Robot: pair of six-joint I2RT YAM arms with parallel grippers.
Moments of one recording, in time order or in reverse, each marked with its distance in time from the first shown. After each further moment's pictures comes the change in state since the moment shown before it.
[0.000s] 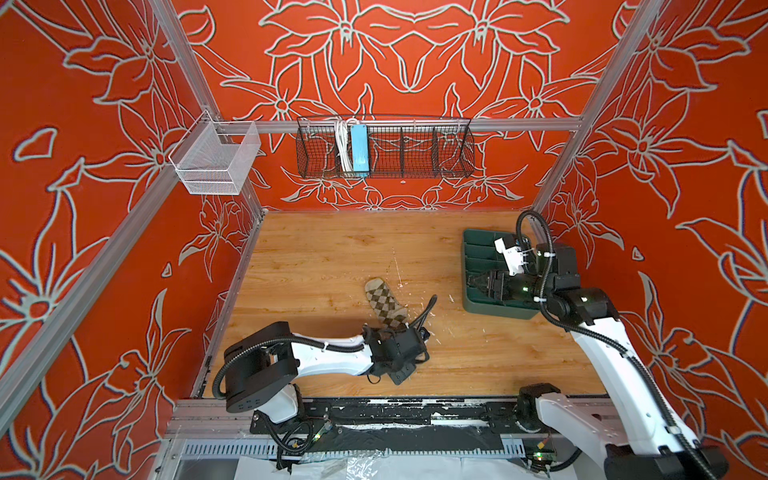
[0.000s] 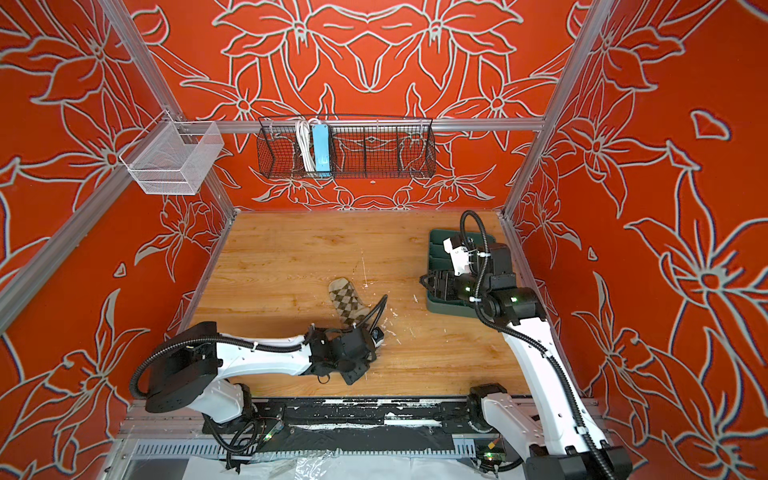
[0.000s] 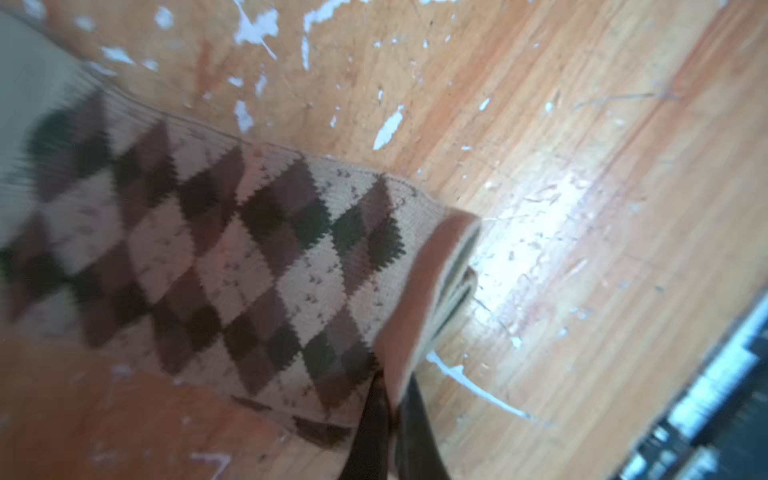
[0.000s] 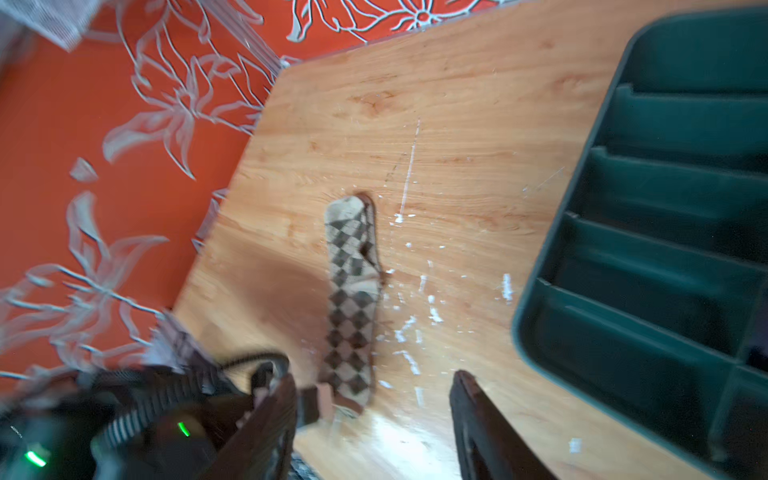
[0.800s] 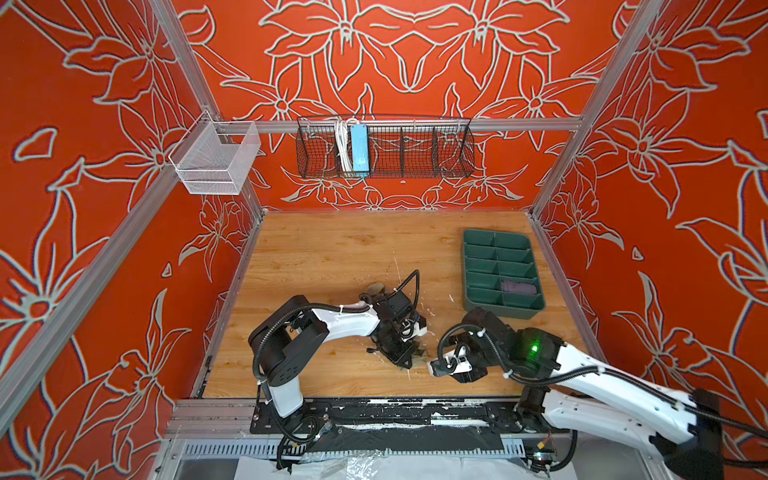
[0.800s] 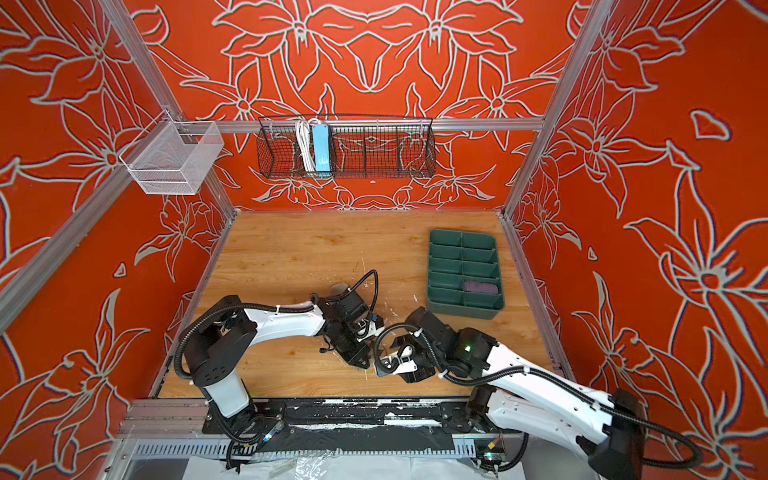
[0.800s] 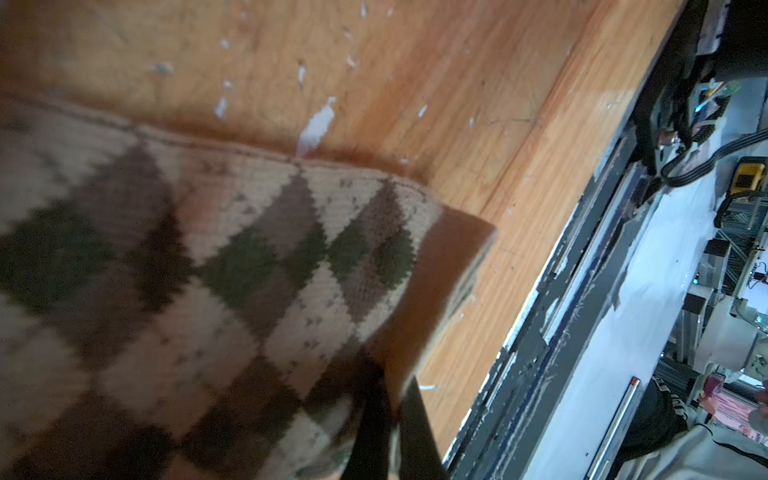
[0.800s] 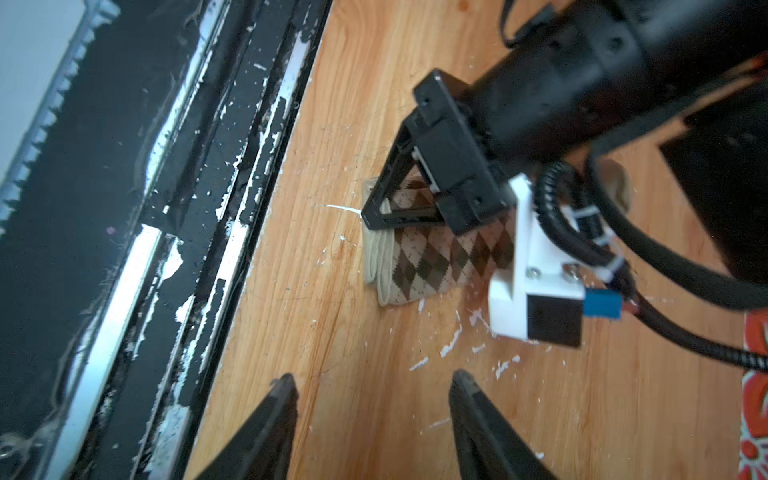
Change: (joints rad) left arm 0.257 0.207 0.165 -0.155 0.611 0.112; right arm 0.815 -0.013 -0.354 0.074 0.361 -1.074
